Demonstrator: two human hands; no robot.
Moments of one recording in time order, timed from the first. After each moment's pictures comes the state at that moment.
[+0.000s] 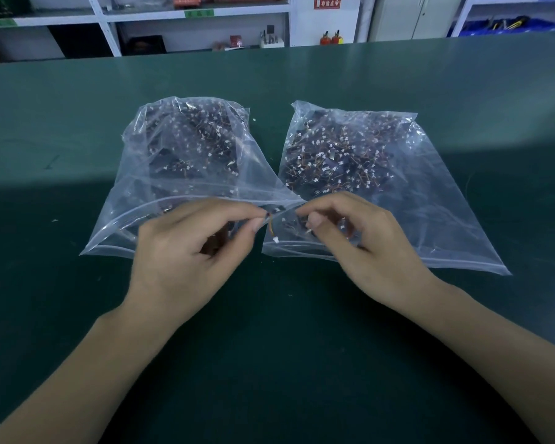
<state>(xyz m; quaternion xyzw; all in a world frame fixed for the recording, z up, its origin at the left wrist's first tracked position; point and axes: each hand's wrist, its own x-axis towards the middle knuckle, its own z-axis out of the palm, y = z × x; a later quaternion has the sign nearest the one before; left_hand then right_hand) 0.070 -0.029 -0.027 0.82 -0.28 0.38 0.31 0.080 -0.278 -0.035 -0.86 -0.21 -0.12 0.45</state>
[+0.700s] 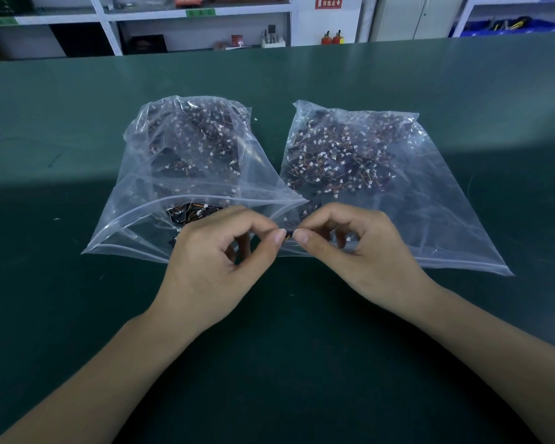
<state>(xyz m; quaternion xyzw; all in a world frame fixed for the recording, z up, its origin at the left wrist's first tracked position) 0.066 -0.047 -0.033 0.84 -0.25 0.21 0.43 0.078 -0.274 -0.039 -0.80 -0.24 -0.07 0.54</state>
